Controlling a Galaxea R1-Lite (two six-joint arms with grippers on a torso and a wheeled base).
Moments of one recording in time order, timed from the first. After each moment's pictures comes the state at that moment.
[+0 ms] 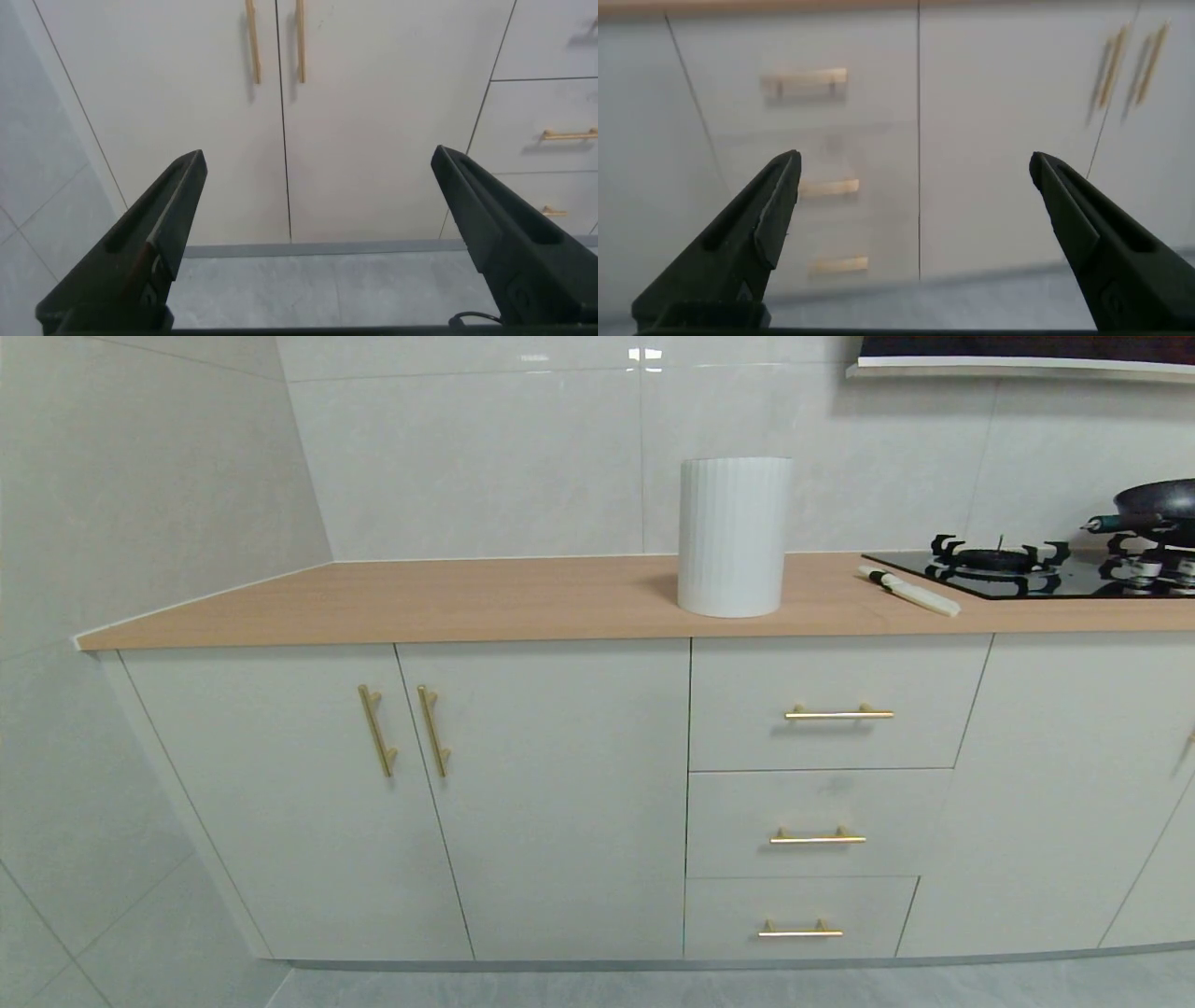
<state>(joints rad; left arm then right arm) 0.00 0.00 0.00 0.00 -0.03 0.01 0.00 0.00 -0.01 -0.05 -0.12 -0.01</state>
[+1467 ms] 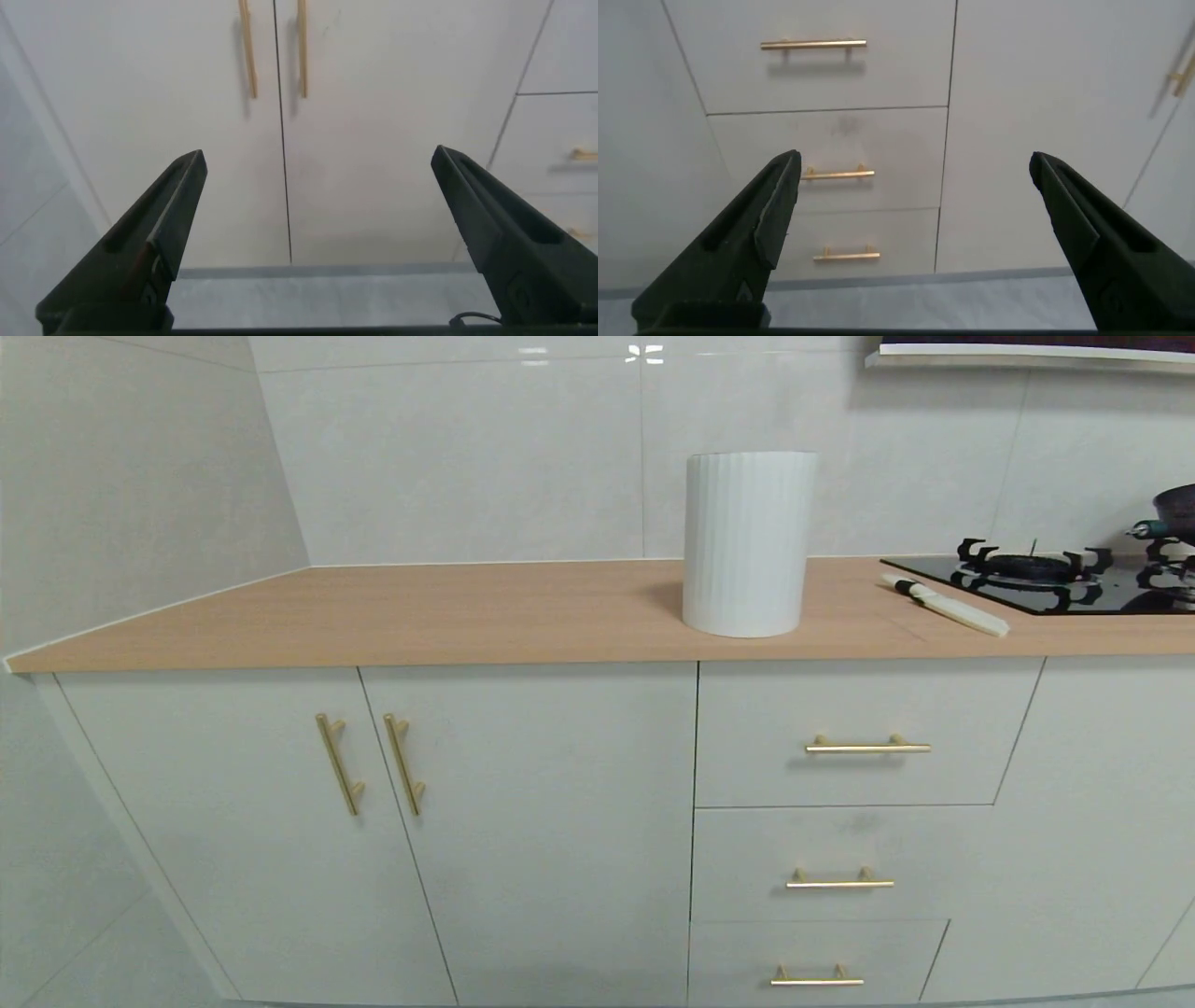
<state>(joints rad) 0.00 0.00 0.00 0.00 -0.03 0.01 0.00 0.00 0.00 0.00 -0.06 -0.01</state>
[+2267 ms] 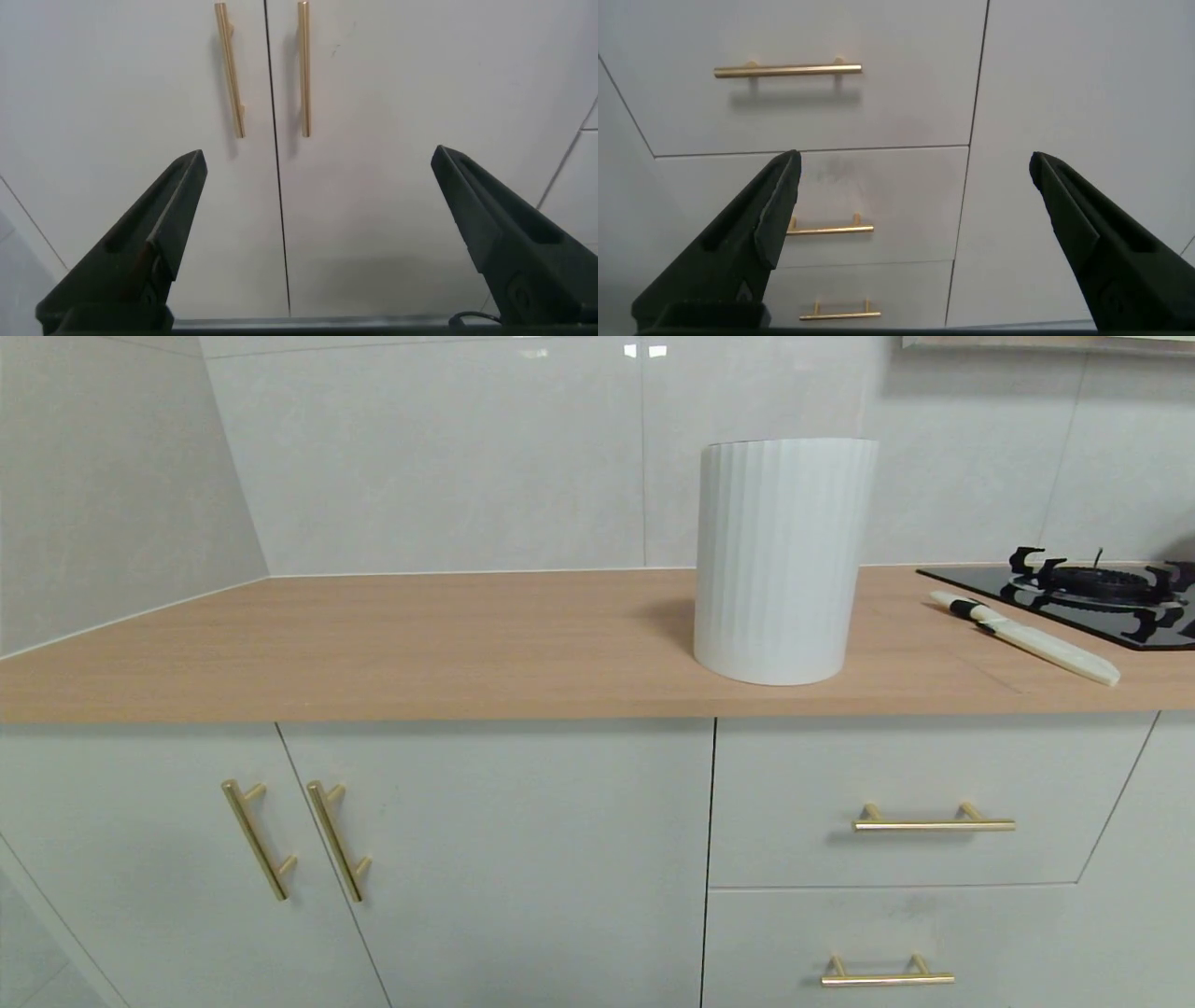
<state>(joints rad) 0.00 0.00 0.00 0.00 -0.03 0.00 0.00 0.00 0.00 0.00 -0.06 -0.01</state>
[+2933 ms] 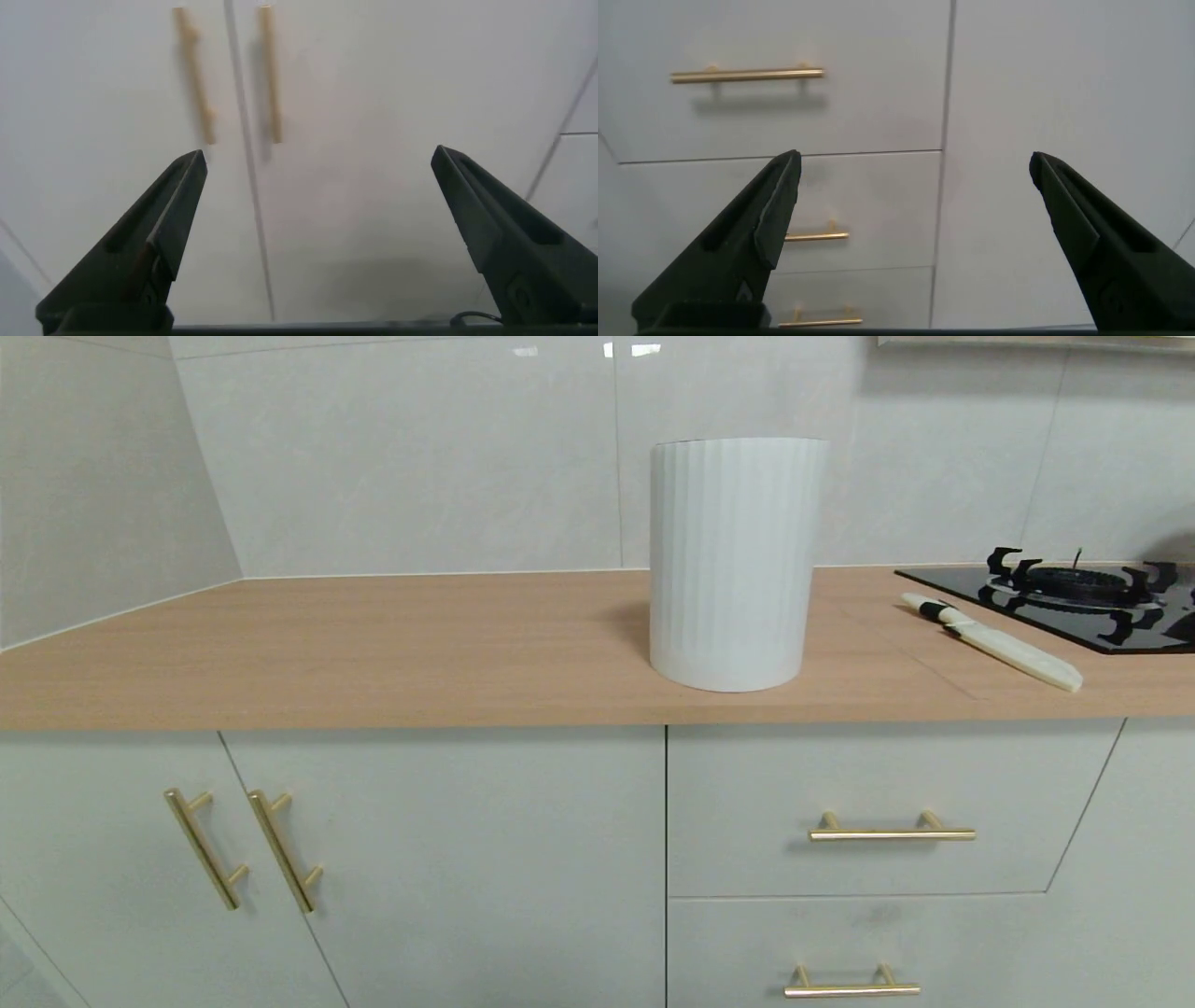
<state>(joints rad) 0.00 0.00 0.00 0.00 -0.03 0.01 0.00 0.00 0.00 0.00 -0.06 -0.01</state>
